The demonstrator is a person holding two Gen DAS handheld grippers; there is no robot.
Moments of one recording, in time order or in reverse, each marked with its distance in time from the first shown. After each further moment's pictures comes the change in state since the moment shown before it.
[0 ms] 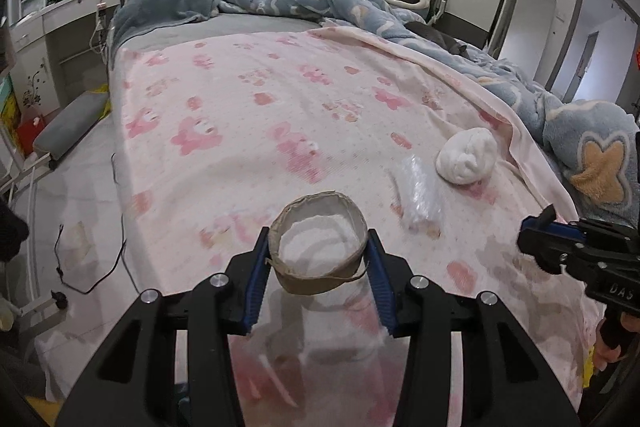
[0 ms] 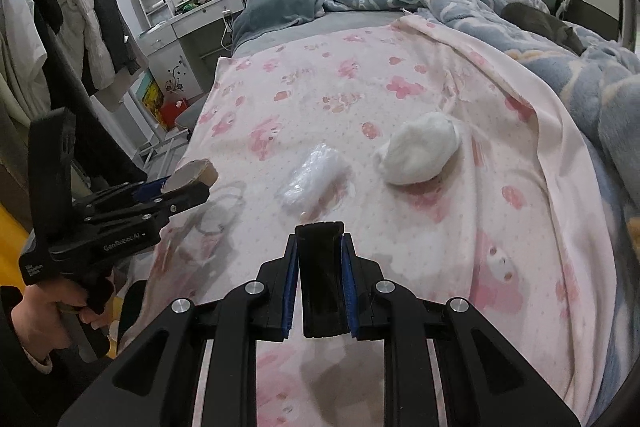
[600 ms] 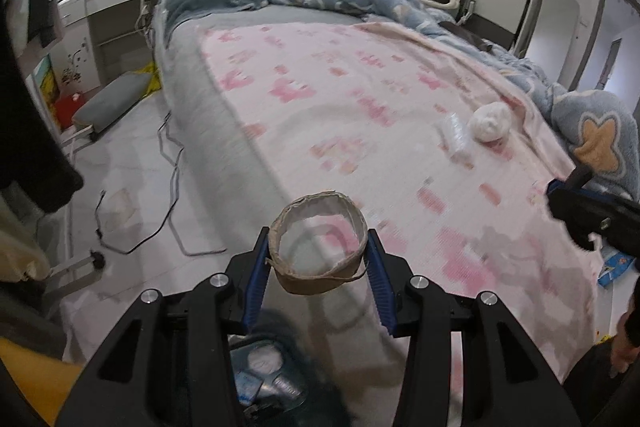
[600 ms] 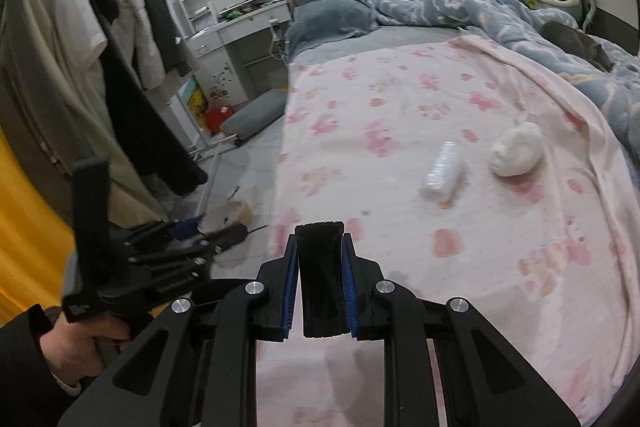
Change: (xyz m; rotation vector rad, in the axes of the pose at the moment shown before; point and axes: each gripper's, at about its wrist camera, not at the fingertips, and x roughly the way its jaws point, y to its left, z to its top) left arm -0.079 0.057 -0.064 -0.052 0.031 0.107; right arm -0.029 0.111 -0.021 -0.032 -0.042 0.121
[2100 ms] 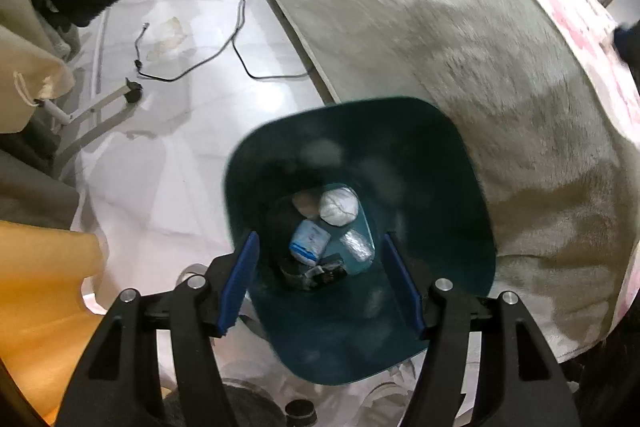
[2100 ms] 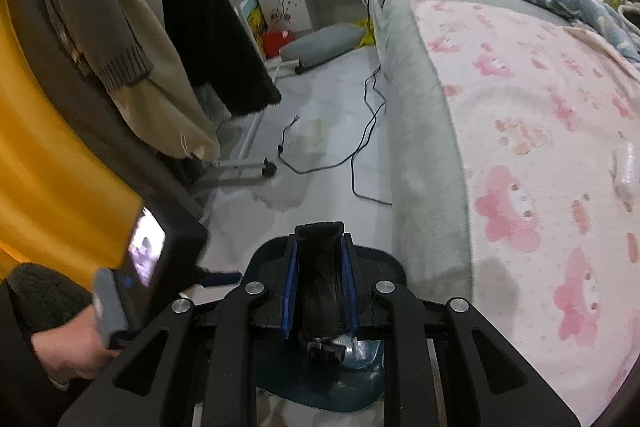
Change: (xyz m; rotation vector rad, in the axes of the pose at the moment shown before) left arm 0.020 0.139 -0.135 -0.180 0.451 0.063; right arm 0.116 0.155 -0.032 -0.187 0.244 0.092
